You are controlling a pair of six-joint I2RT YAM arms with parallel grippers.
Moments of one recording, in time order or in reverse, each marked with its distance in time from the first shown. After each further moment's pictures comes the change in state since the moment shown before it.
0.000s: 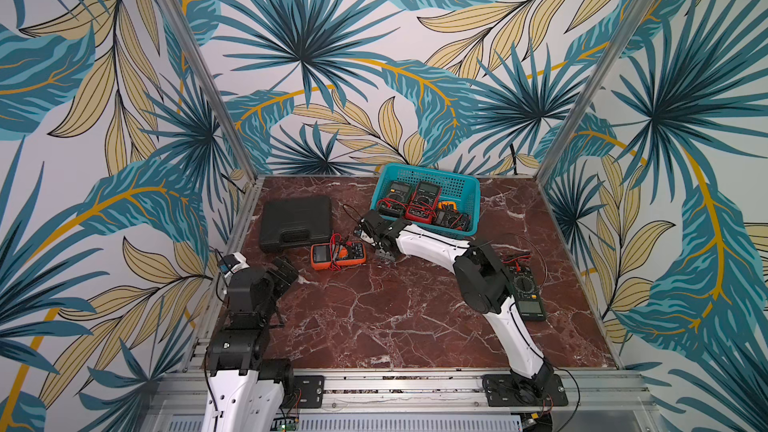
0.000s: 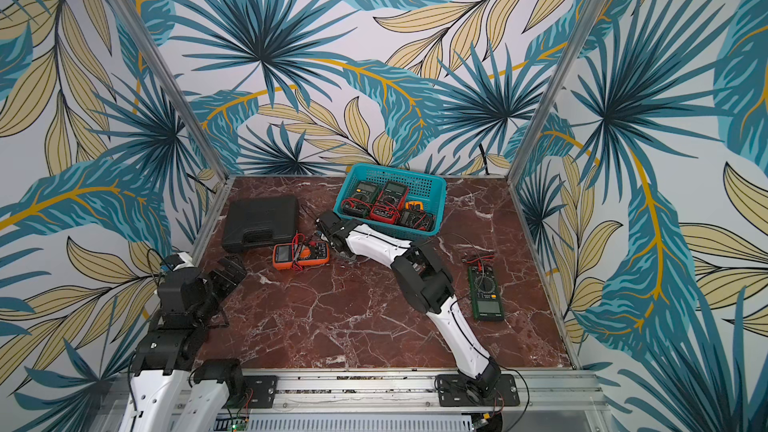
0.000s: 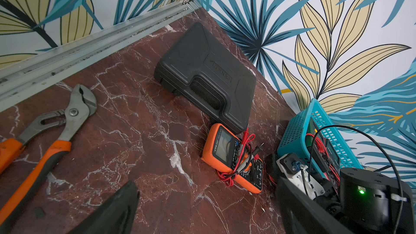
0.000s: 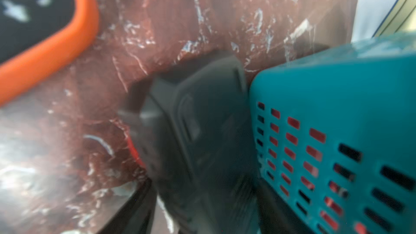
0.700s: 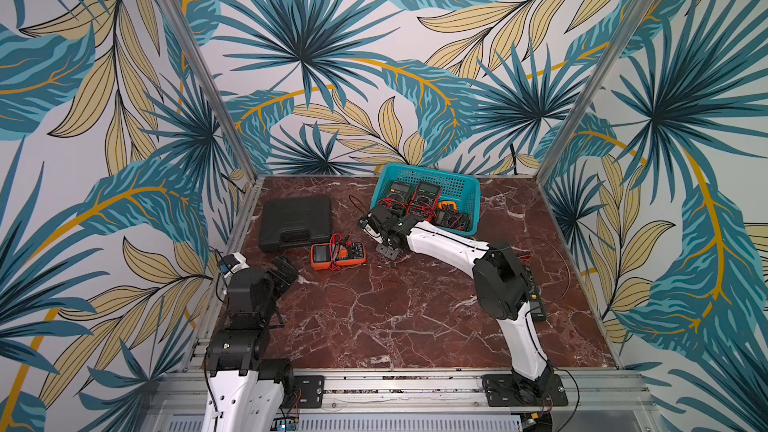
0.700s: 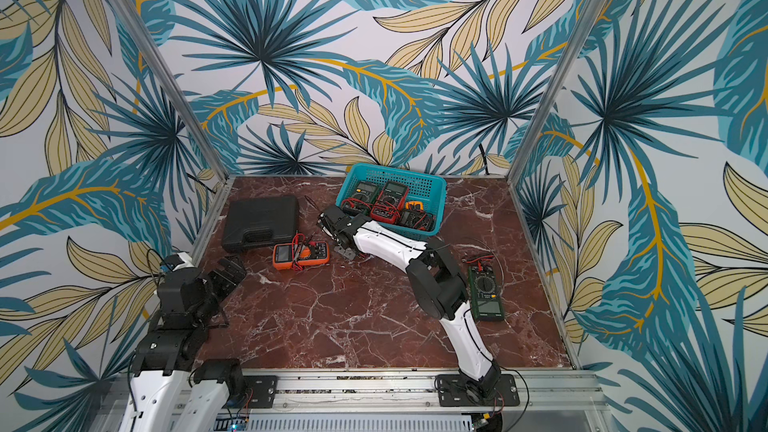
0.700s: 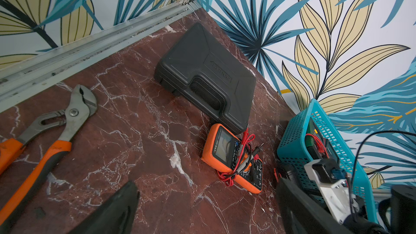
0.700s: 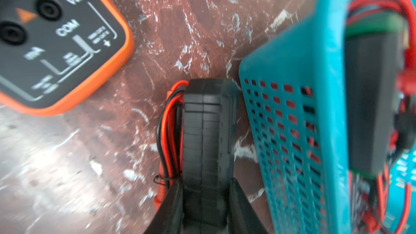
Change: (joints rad) left arm 0.000 -0.006 0.000 0.000 0.000 0.000; right arm -0.001 -0.185 -0.114 -0.040 -0.153 0.237
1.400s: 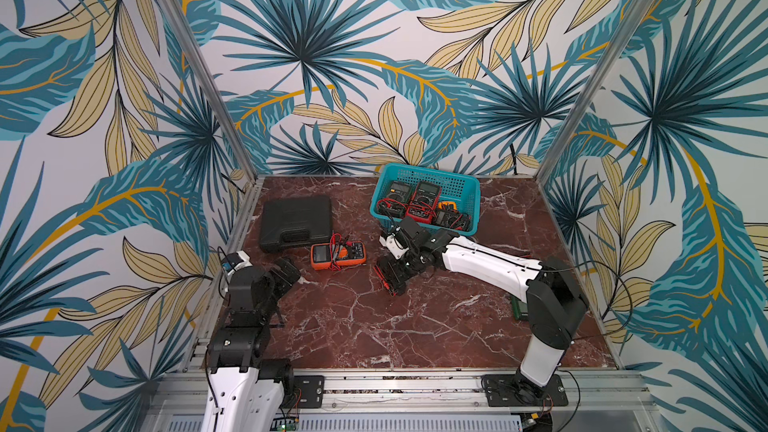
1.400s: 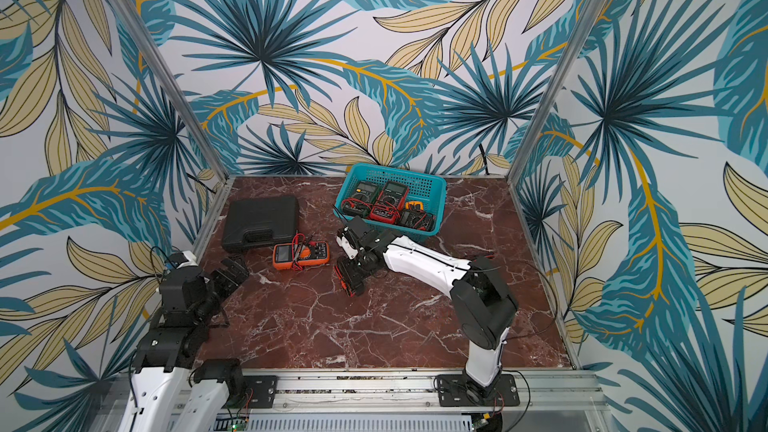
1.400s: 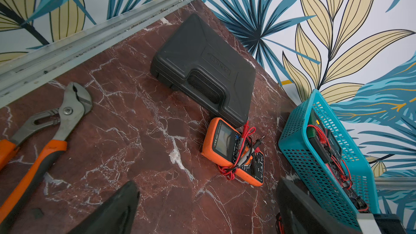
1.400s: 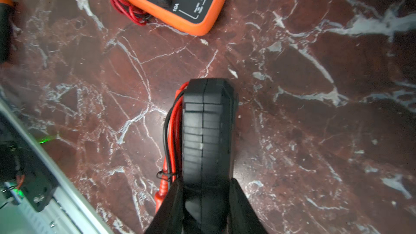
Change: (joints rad) left arm 0.000 0.032 0.001 -0.002 0.038 0.030; right arm 0.000 -0.357 -0.419 0.072 -0.542 0.556
